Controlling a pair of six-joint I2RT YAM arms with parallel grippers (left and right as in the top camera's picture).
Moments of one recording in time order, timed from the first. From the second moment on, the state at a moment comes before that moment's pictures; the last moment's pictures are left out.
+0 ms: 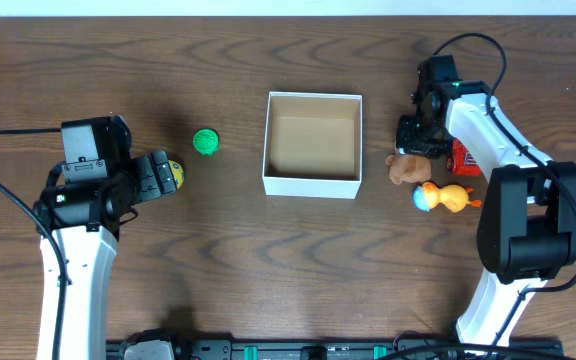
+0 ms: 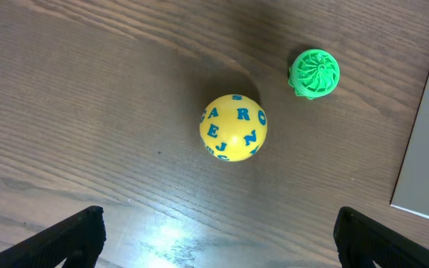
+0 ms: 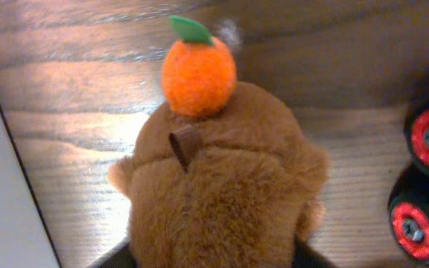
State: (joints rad) left arm 0.12 1.19 1.05 -0.90 -0.02 -0.15; right arm 0.10 2.02 1.46 -0.87 -0.05 0.27
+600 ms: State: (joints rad) left arm 0.12 1.19 1.05 -0.90 -0.02 -0.15; right arm 0.43 1.58 1.47 -0.68 -0.03 0.32
